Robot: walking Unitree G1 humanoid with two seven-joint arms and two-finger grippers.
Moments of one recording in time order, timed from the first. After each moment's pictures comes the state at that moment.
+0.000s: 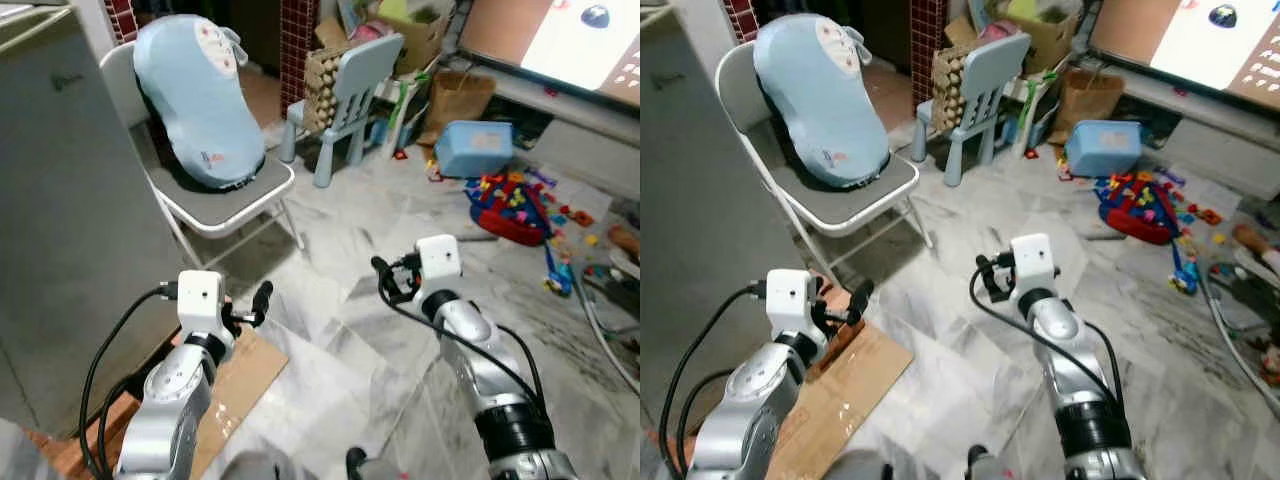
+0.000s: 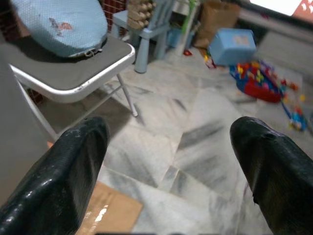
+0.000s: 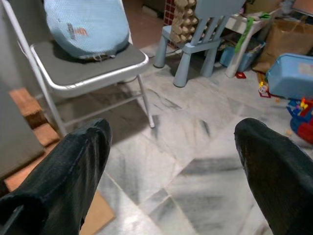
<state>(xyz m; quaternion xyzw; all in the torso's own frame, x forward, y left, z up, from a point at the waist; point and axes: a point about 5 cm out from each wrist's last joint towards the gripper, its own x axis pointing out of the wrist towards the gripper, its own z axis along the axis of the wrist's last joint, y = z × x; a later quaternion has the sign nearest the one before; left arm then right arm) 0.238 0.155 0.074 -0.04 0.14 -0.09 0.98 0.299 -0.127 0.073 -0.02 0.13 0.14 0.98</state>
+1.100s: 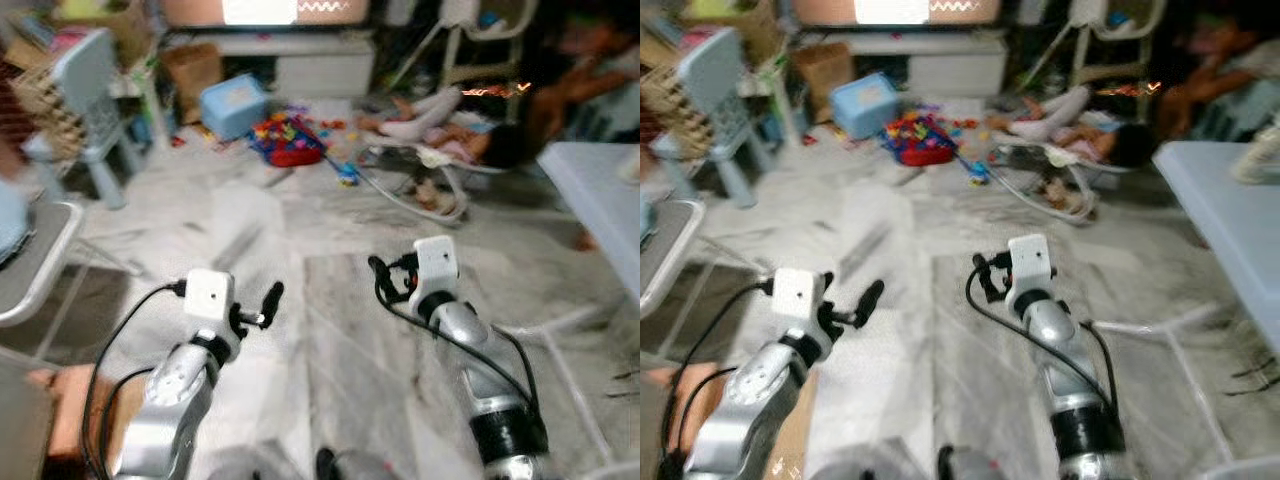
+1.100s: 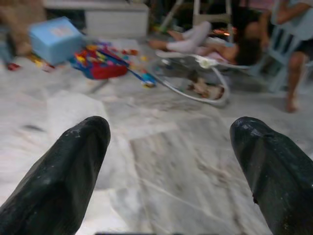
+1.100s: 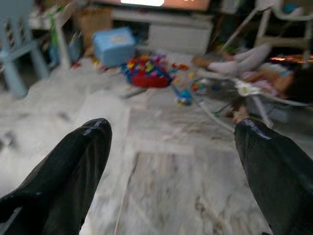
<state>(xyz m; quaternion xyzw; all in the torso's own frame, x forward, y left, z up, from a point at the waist) 0.243 0.152 0.088 -0.03 0.09 -0.11 0.99 0.294 -0.146 0.087 -0.03 0.07 0.10 0.99</state>
